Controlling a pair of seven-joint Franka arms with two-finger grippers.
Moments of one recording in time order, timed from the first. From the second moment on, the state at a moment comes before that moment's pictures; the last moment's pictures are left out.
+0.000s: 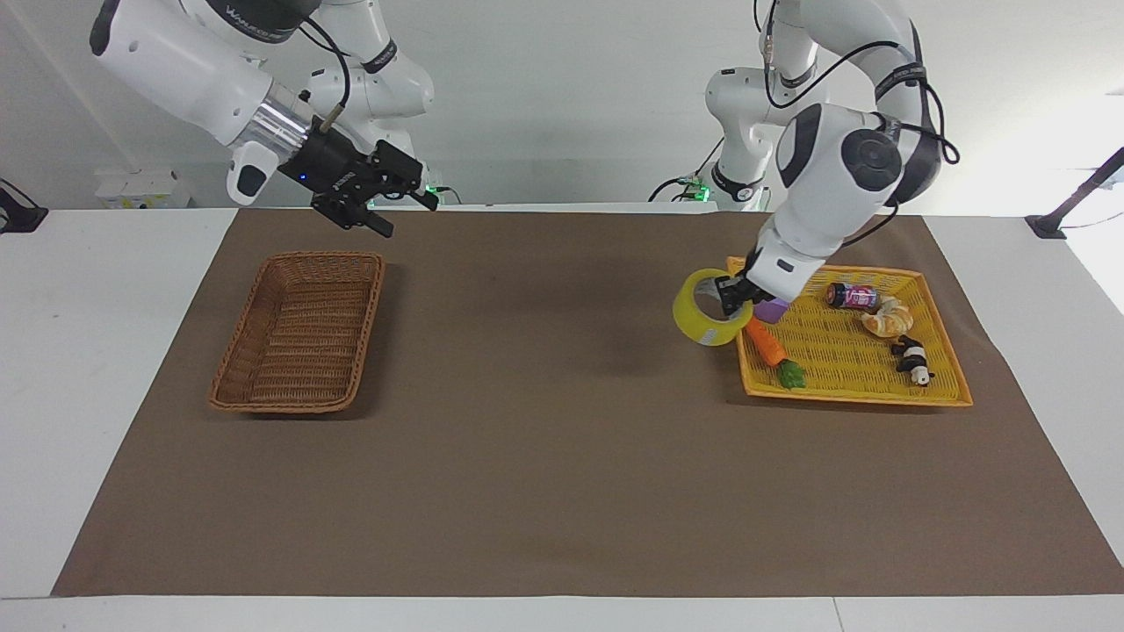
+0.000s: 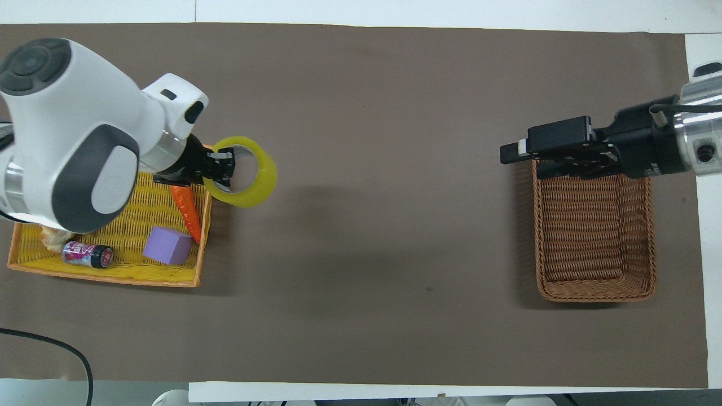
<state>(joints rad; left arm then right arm) -0.35 0.10 -0.09 -1.81 -0.17 1.82 -0.46 0.11 -0.10 -0.05 -1.80 0.78 1.70 0.08</state>
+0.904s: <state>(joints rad) -0.52 0.10 -0.08 -1.80 -0.19 1.87 -0.58 0.32 0.09 -0.05 -2.01 1.40 2.07 -0.21</state>
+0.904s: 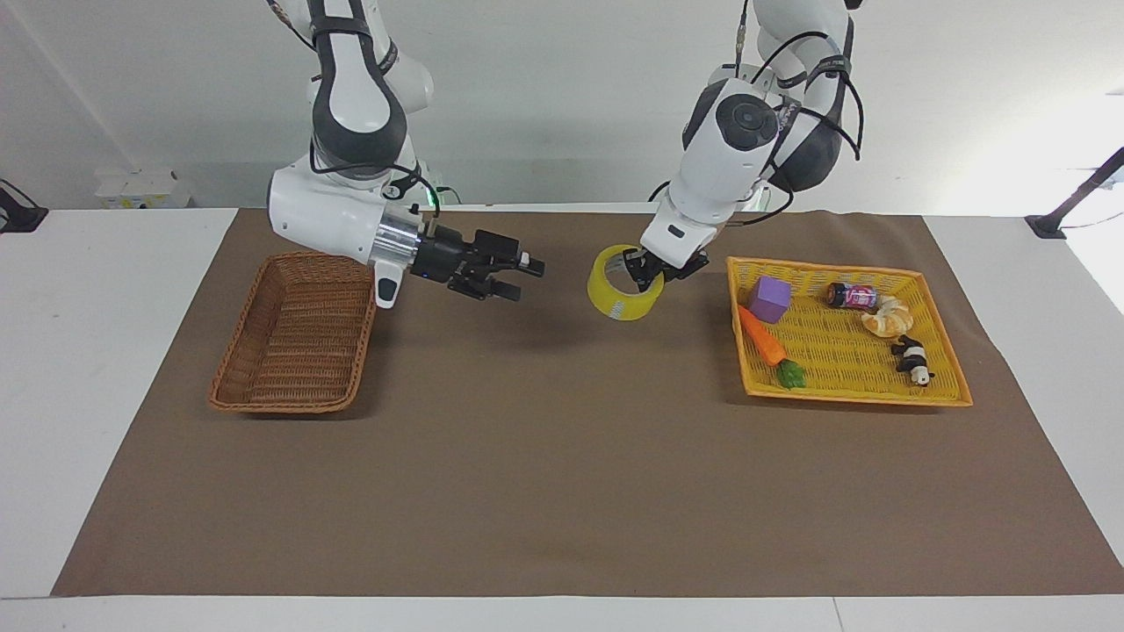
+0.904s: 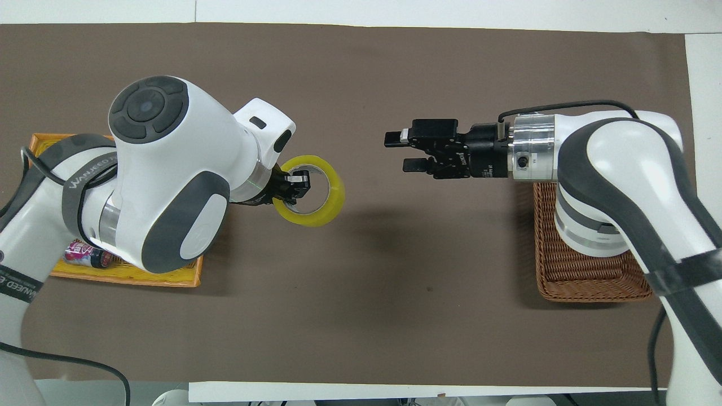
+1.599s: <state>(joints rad) -0.54 0.10 -0.08 -1.78 -0.19 1.87 -0.58 0.42 0.14 -0.05 -2.05 1.52 2.14 -0.32</state>
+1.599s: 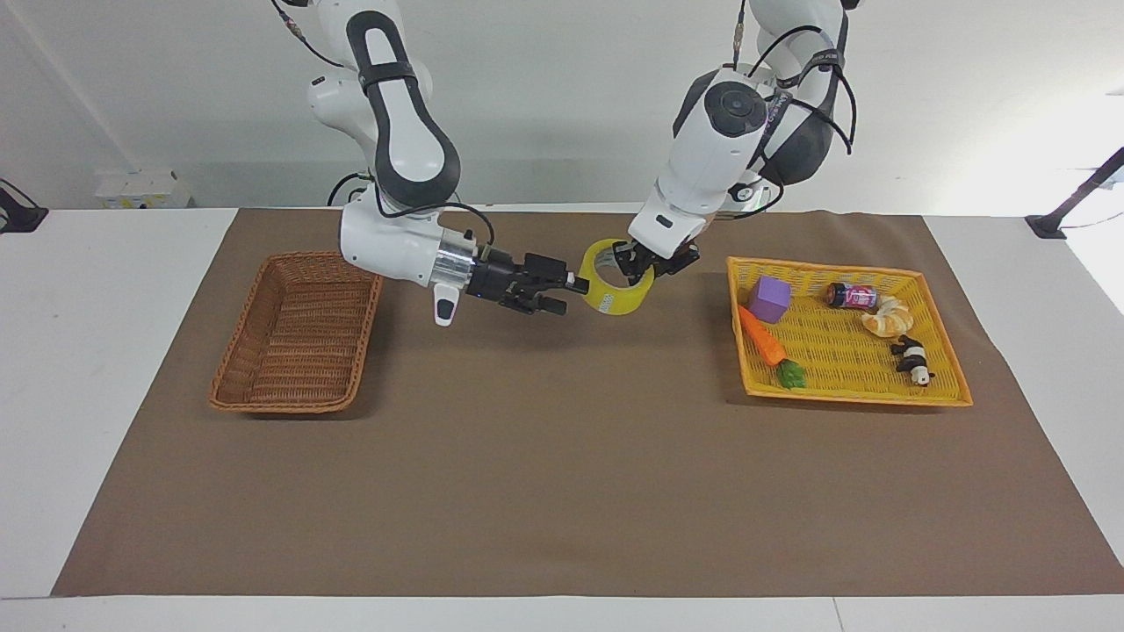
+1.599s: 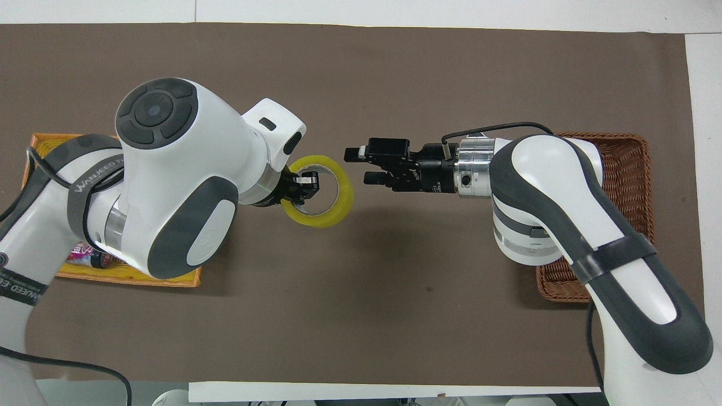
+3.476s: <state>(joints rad) -0.54 0.10 -0.07 -1.78 -0.19 1.88 -0.58 0.47 0.12 -0.05 -2.06 1.51 2.11 -0.38</state>
